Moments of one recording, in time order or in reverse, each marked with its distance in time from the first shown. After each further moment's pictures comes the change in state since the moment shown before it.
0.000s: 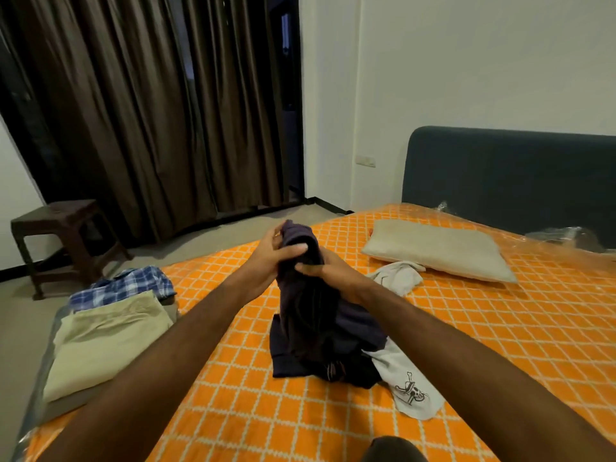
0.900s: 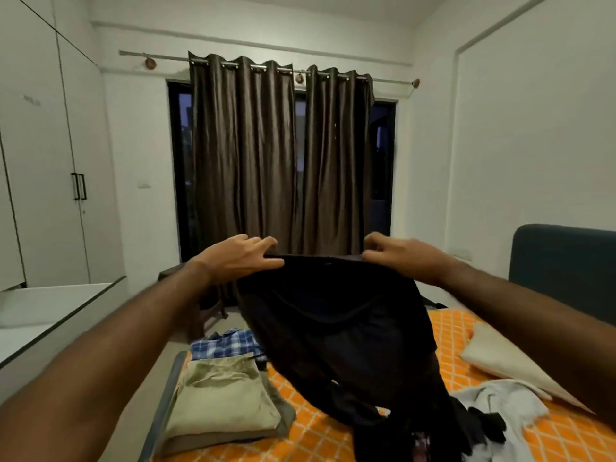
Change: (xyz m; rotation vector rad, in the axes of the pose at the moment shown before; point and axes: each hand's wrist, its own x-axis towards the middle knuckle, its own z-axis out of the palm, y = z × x) left_hand -0.114 0.249 -0.186 2.617 -0.105 0.640; right_hand 0.039 -0.213 0.005 -1.682 -0.050 -0.910
